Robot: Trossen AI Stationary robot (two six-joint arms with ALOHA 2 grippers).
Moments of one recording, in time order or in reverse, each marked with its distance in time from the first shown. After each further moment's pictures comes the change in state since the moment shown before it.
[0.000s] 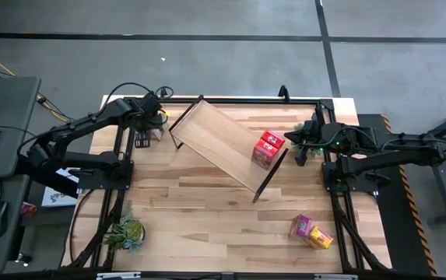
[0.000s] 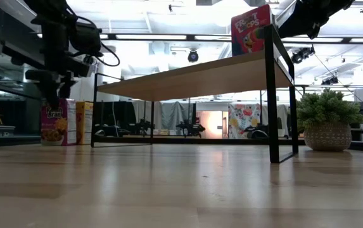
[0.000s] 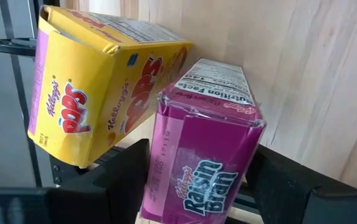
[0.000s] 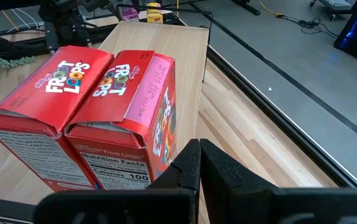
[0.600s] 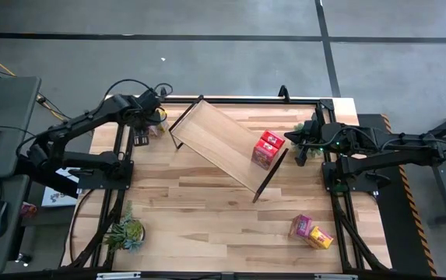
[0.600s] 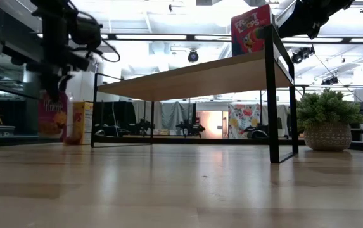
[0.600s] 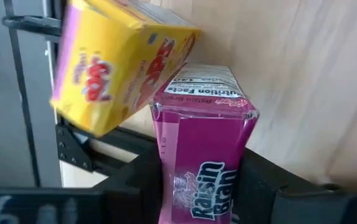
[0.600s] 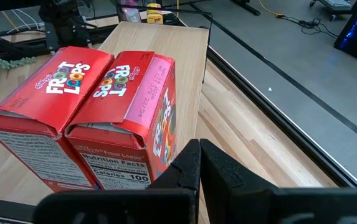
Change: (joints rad) left arm -0.014 0.000 0.090 -0.124 -0.028 -0.086; right arm 0.000 0.000 0.000 0.002 0.000 0.000
